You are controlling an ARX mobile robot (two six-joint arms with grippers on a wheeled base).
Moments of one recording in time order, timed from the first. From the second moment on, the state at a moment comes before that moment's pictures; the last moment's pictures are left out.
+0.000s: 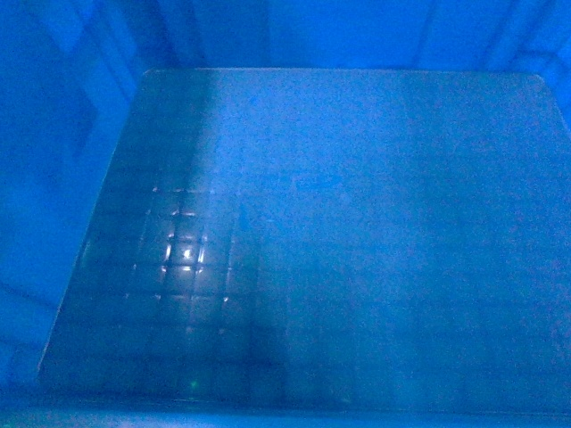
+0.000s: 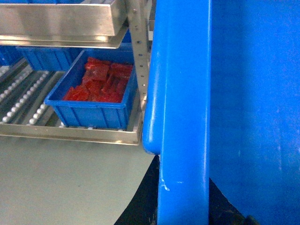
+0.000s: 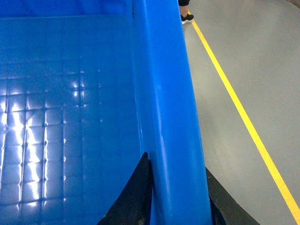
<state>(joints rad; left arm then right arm) -0.54 0.90 0.54 -0.07 -0.60 -0.20 0.33 0.79 0.46 -0.03 0.45 0.19</state>
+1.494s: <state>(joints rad) -0.54 0.90 0.54 -0.07 -0.61 -0.20 0.33 0.78 0.46 -0.03 0.45 0.19</state>
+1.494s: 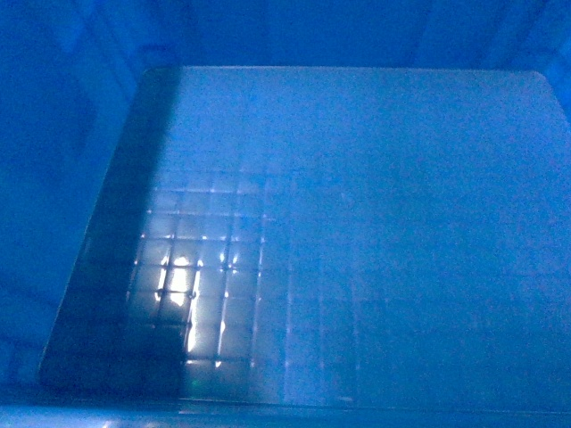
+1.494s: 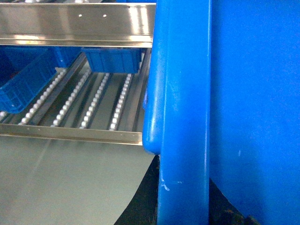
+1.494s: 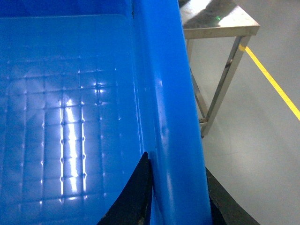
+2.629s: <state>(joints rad) -0.54 0.90 0.54 -0.07 -0.61 -0.20 0.33 0.78 0.46 -0.03 0.45 0.19</state>
